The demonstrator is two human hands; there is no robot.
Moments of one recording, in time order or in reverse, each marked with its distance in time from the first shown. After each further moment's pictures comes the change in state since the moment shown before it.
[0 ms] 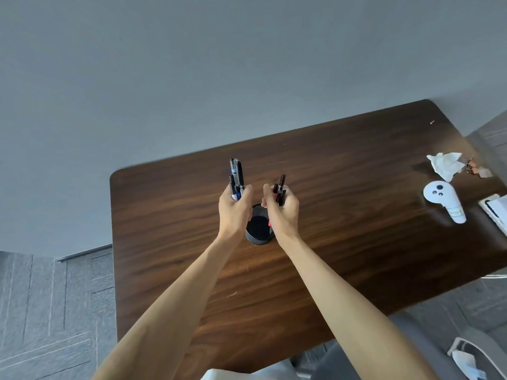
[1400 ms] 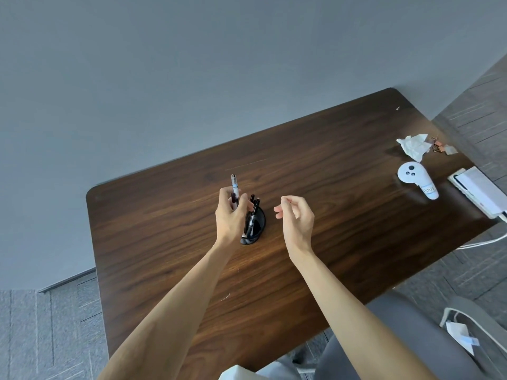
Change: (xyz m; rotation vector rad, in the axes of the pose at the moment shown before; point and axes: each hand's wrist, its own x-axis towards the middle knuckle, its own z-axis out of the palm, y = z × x) left_hand -0.006 -0.031 0.016 0.167 -0.105 0.044; right_hand -0.029 0.007 -0.053 0.031 0.285 0.024
